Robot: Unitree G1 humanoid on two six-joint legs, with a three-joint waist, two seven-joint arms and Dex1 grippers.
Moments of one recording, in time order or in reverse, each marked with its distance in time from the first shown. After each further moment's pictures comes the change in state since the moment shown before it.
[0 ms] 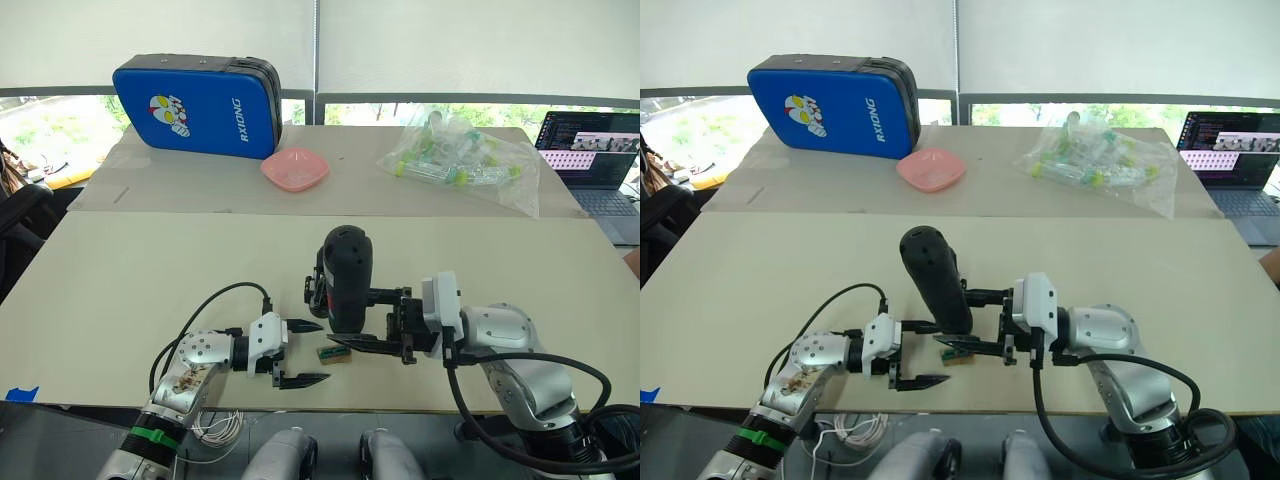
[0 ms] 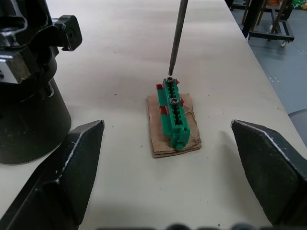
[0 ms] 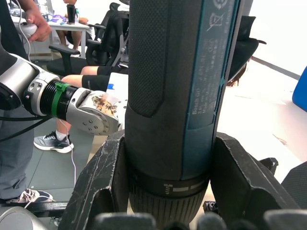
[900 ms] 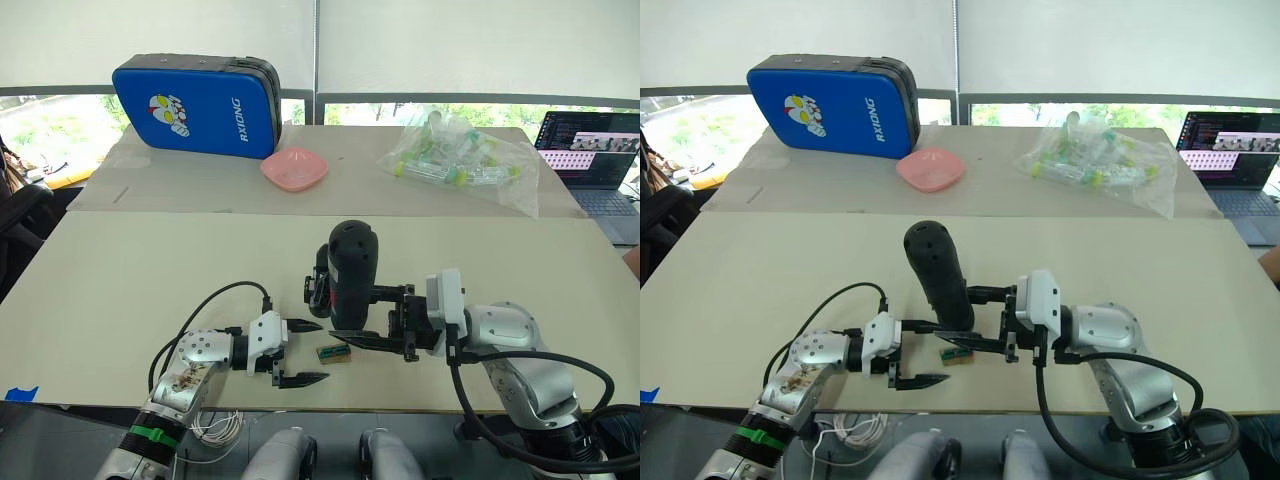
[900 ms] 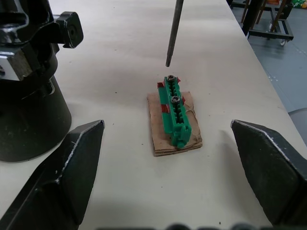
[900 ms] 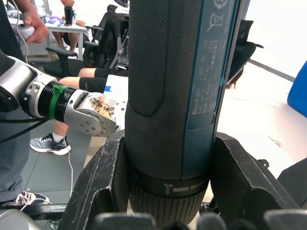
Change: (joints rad) left arm -0.005 0.007 0.000 -0.007 0.000 0.021 -0.001; right arm -0.003 0.003 -0.017 0.000 0.005 0.000 0.000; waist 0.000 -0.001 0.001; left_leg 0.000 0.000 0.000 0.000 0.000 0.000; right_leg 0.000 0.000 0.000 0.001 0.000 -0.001
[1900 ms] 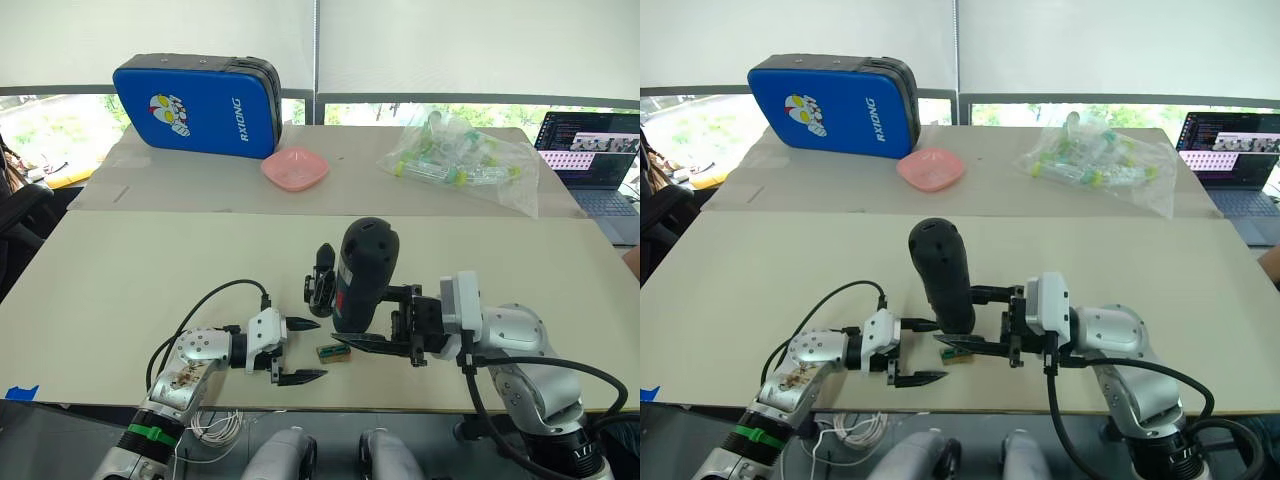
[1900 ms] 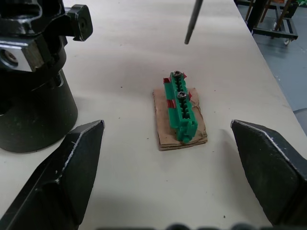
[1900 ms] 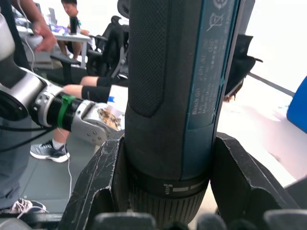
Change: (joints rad) left arm -0.008 0.008 0.005 -0.004 0.000 0.022 0.006; right arm 0.018 0.014 -0.032 -0.041 0.018 0.000 0.015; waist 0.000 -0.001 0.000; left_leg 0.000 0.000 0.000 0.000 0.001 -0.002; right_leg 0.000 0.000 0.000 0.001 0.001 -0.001
